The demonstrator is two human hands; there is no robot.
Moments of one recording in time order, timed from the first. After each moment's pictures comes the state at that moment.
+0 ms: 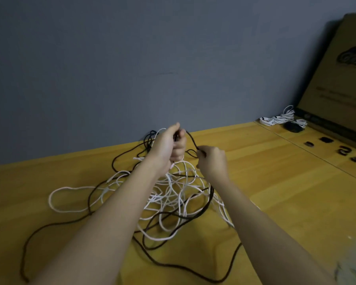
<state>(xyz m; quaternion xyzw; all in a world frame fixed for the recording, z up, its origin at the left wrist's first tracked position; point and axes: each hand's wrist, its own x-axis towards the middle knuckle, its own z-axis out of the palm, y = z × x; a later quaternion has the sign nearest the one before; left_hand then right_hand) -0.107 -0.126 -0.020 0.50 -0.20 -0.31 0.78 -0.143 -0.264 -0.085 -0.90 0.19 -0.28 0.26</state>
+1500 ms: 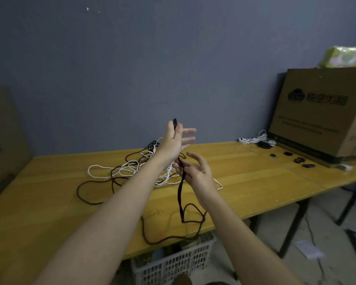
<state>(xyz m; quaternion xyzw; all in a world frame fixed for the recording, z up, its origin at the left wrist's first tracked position) -0.321 -0.078 0.022 0.61 -0.35 -0.04 0.71 -0.400 -0.149 -0.041 -0.59 0.02 -0.22 0.77</state>
